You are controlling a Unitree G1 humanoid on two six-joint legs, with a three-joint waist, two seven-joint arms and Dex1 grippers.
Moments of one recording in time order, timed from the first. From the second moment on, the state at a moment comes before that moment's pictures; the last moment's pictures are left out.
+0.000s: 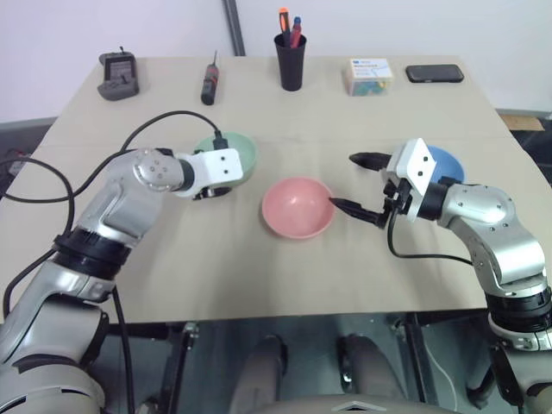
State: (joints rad) left arm -0.79 0.90 -0.41 0.19 0.26 0.27 -0.94; right arm -0.47 -0.52 0.06 -0.40 0.27 0.53 0.85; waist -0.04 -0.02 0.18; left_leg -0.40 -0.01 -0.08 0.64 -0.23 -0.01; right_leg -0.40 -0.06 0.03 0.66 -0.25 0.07
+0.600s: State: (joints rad) left arm -0.80 0.85 -0.28 -0.07 -0.01 0.24 -1.22; right arm -0.24 -0.63 -0.12 -0.47 0.36 0.49 0.82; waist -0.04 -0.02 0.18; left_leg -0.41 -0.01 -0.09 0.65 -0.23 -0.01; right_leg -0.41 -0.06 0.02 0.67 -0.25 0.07
